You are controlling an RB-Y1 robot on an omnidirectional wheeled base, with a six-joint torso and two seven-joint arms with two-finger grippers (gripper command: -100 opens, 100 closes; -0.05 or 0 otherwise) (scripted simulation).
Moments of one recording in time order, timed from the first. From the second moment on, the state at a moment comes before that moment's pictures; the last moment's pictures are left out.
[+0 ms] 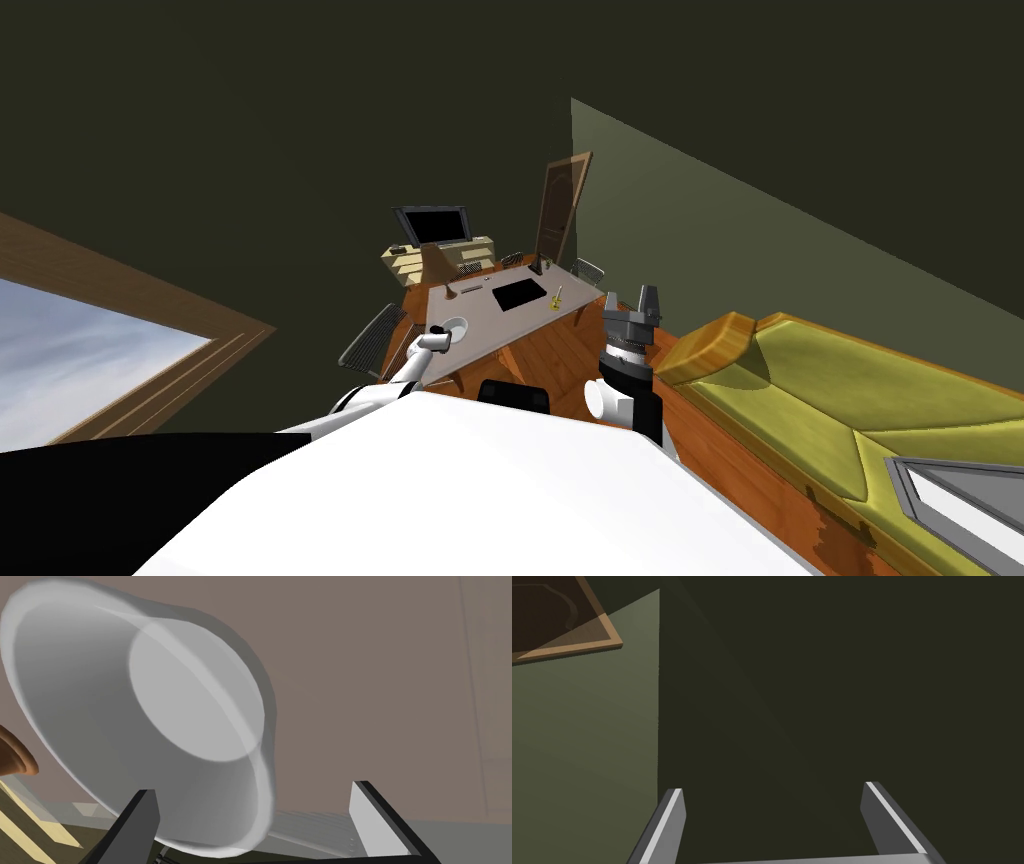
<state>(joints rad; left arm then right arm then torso) -0.23 0.28 0.27 -0.82 0.03 0.64 -0.01 0.49 -0.01 0.07 -2.22 -0.10 -0.53 0.05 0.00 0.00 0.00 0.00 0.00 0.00</state>
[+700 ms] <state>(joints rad) -0.22 0.27 0.28 -0.75 0.05 0.56 -0.07 0.49 -0.01 0.07 -2.22 -0.10 -0.53 0.05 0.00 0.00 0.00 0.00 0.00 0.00</state>
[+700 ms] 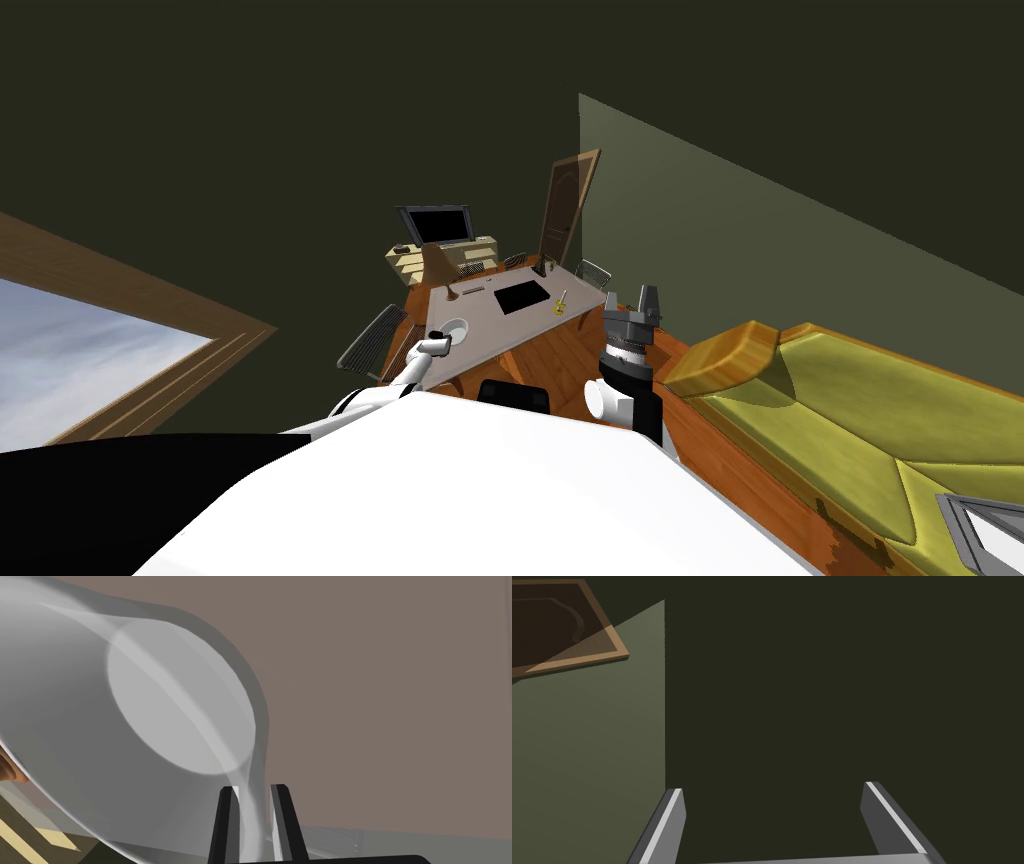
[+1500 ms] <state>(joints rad) -0.22 0.28 0.27 -0.82 0.03 0.63 -0.02 0.49 -0.01 0.07 -2.22 -0.10 -0.53 0.05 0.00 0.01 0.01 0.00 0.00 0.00</state>
